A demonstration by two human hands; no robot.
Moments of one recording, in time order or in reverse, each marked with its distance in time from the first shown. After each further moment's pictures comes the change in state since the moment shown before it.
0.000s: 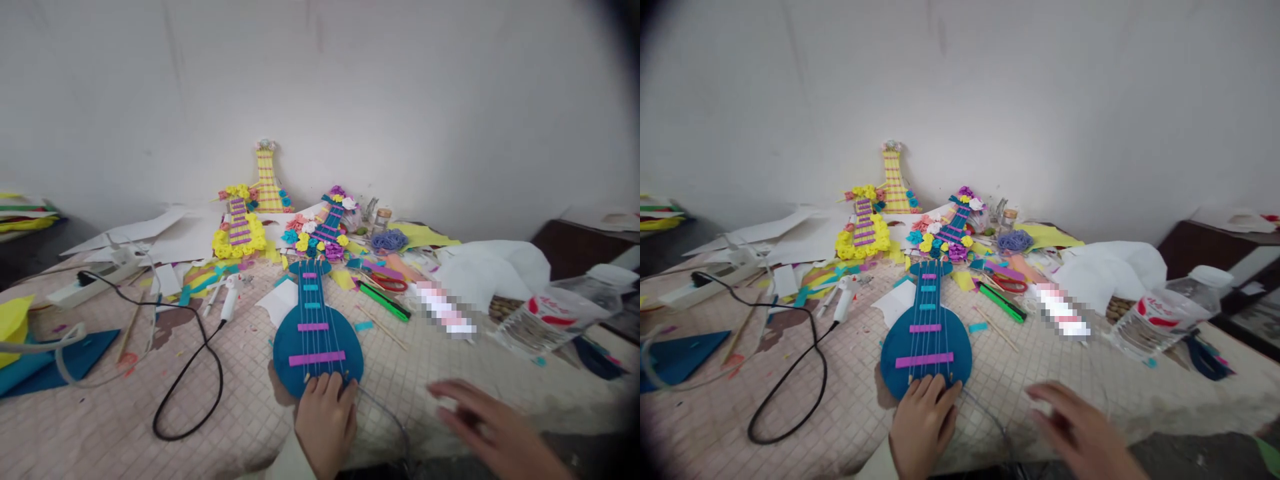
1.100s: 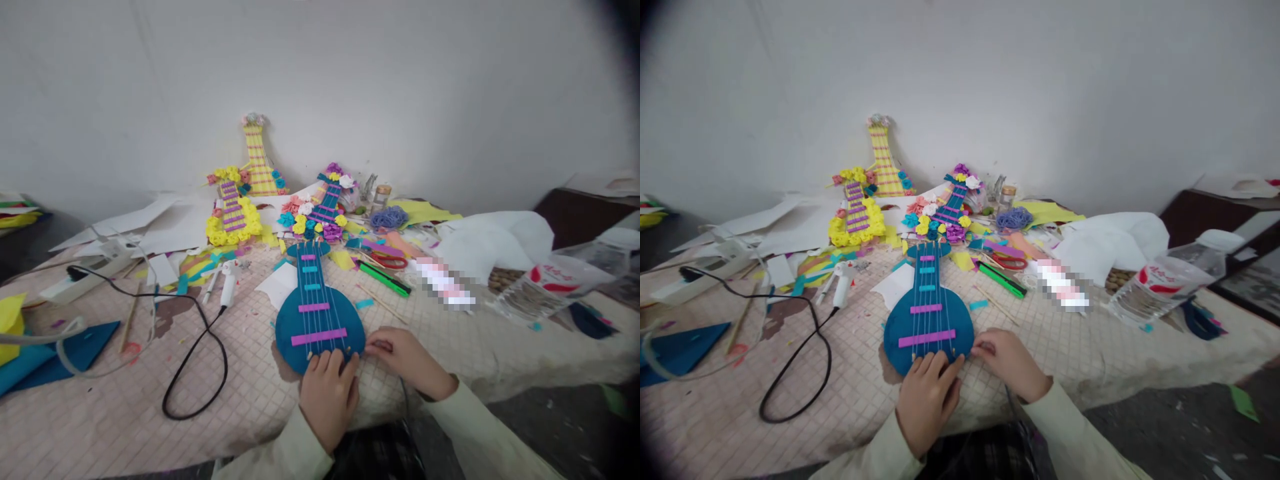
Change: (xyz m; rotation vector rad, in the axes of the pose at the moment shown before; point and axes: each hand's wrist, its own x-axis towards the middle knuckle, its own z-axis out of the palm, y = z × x) left_hand 0.001 -0.002 -0.009 -0.013 -0.178 0.013; right_hand 0.084 -0.055 0.047 0.165 -0.303 -0.068
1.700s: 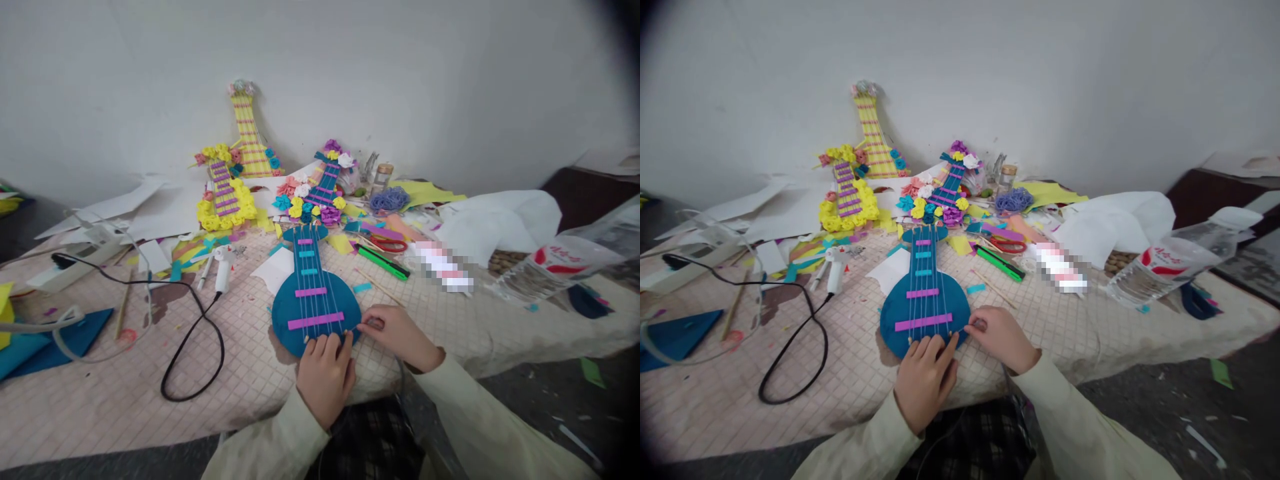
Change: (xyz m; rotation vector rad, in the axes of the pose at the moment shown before) left_hand 0.000 0.001 -0.003 0.061 -0.036 0.026; right_hand 0.010 -0.006 -0.002 -0.067 0.063 -0.019
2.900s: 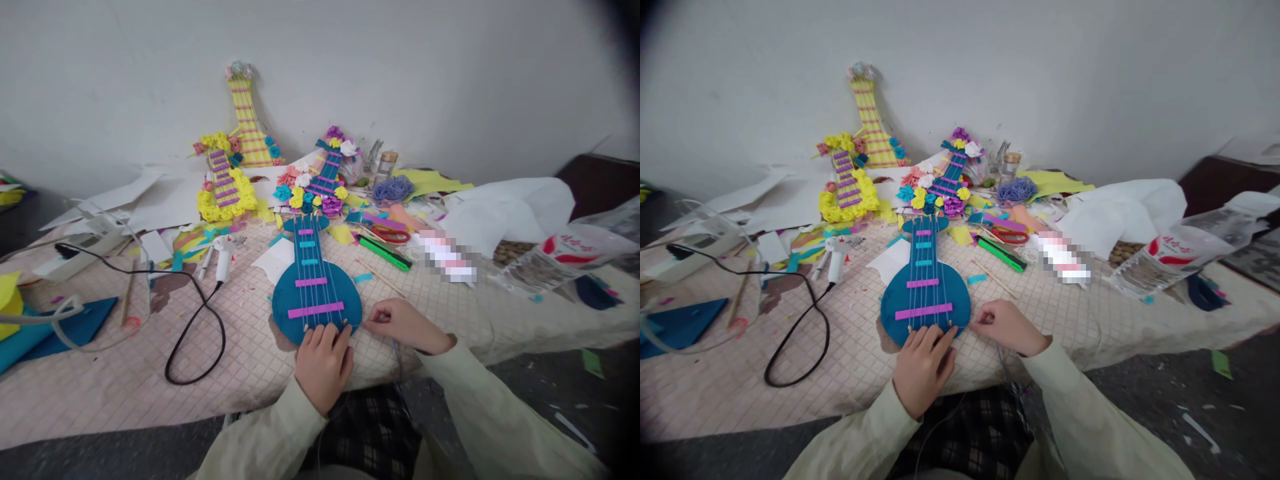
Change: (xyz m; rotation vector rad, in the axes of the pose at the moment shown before) left_hand -0.002 -0.001 0.000 -0.073 0.044 -0.028; right_hand -0.005 0.011 -0.008 0.192 -0.185 0.154
